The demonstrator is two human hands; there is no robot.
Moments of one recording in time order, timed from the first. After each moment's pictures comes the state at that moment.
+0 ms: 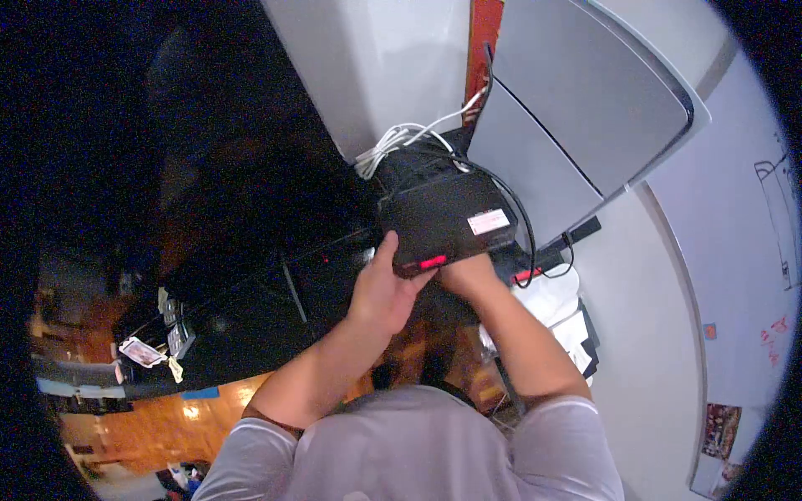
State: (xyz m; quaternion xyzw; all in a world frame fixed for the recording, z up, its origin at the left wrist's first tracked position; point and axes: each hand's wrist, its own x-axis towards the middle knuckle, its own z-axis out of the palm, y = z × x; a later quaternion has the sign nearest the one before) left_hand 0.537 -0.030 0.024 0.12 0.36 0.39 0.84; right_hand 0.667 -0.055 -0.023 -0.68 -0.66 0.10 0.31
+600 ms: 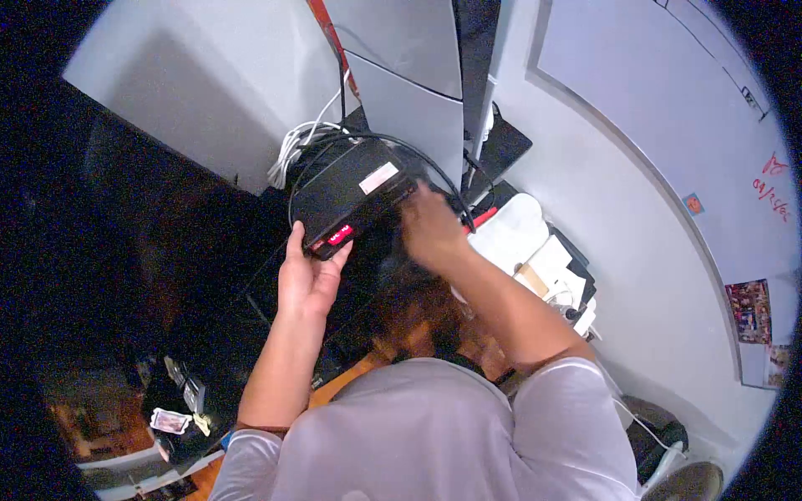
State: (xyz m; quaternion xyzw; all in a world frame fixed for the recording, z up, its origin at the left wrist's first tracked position) left_hand 0.536 -0.025 0.045 0.18 0.39 0.38 0.82; right_hand 0.697 -0.099 -0.035 -0.79 -0.59 0.07 0.16
